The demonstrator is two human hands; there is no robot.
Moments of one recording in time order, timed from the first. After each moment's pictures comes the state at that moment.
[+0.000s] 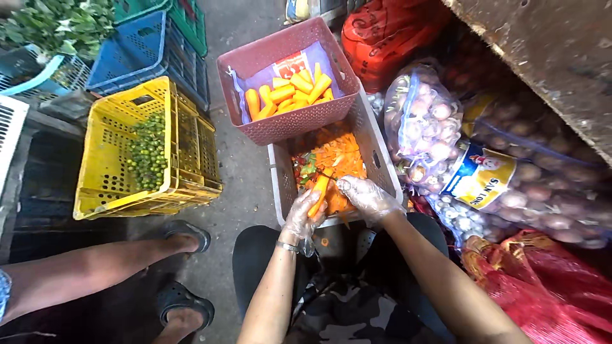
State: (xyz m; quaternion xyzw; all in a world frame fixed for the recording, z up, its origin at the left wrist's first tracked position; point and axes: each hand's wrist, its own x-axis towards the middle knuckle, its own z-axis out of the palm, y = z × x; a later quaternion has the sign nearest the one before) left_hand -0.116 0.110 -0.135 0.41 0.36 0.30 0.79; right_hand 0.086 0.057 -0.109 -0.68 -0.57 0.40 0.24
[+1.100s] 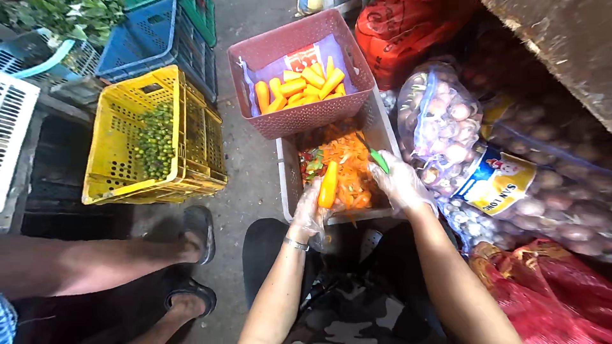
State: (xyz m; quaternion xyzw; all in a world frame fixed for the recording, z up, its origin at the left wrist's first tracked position) left_hand -0.105 0.109 -0.105 0.24 0.41 0.30 0.83; right_hand 0.102 0.057 -0.069 -0.80 -0.45 0.30 0.25
